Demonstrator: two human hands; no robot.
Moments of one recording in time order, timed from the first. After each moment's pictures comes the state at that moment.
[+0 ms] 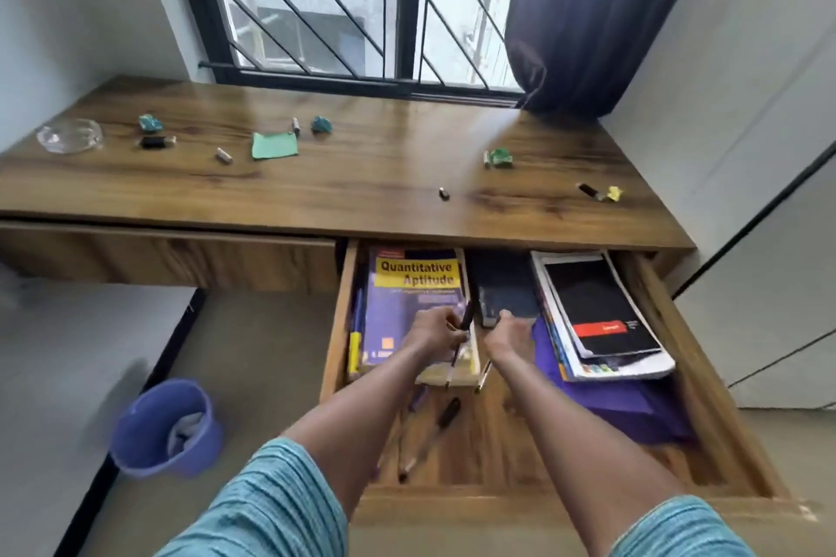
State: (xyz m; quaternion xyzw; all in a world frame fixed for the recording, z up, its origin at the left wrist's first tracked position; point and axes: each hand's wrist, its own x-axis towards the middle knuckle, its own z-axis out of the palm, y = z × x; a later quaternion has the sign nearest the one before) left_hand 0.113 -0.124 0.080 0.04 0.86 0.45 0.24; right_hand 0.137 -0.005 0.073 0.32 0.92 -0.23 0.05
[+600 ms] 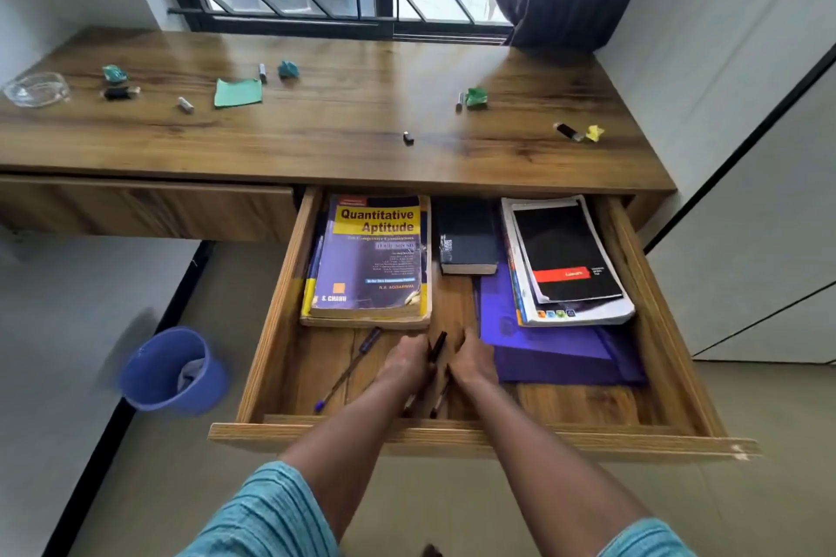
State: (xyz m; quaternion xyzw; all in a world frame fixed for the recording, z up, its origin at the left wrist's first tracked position) left_hand 0.207 -0.071 0.018 0.02 0.93 0.22 0.30; right_hand 0.225 0.030 0.010 0.27 0.88 -0.37 0.16
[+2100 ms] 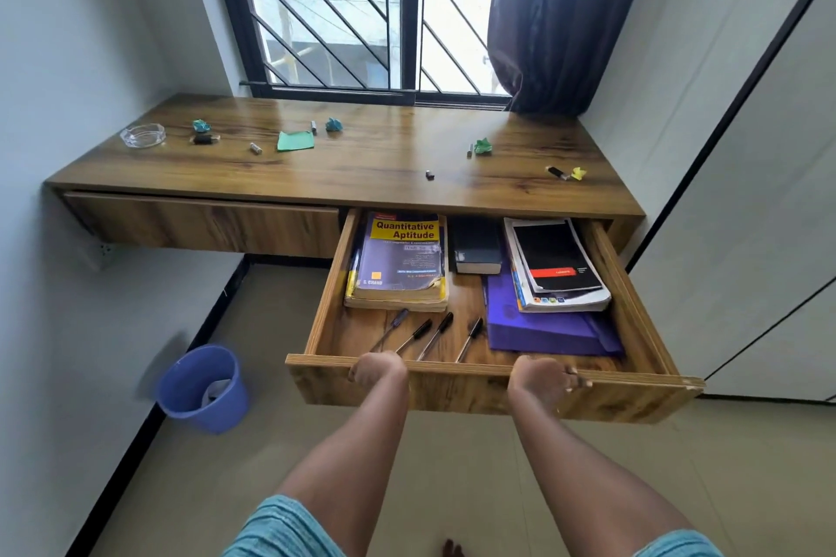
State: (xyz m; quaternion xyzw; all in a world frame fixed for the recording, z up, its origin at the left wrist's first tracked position) left_hand 0.301 -0.126 0.082 -0.47 0.70 0.51 0.13; right_hand 0.329 0.037 0.084 0.54 0.73 -0.42 -0.06
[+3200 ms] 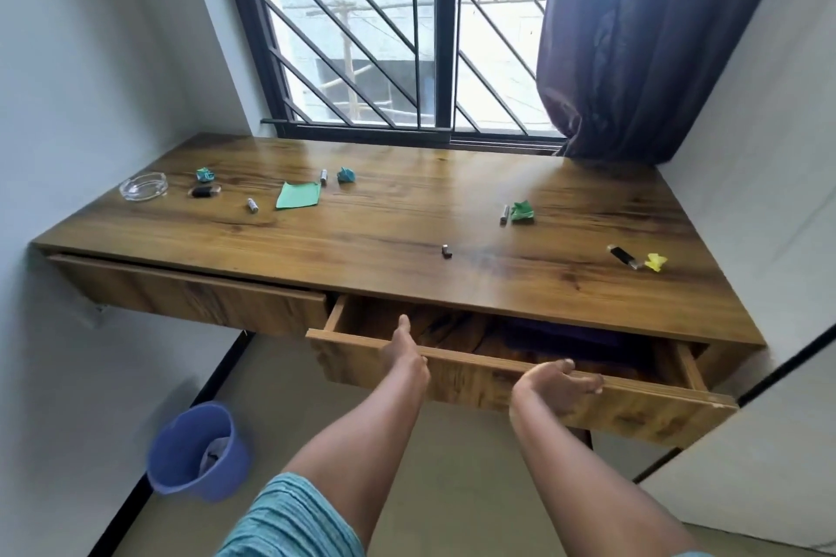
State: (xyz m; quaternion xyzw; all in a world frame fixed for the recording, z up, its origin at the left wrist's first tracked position) left_hand 0.039 -0.052 0.107 -0.47 0.42 0.78 -0.01; right_hand 0.068 0.082 0.098 0.56 0.62 -0.53 -0.17
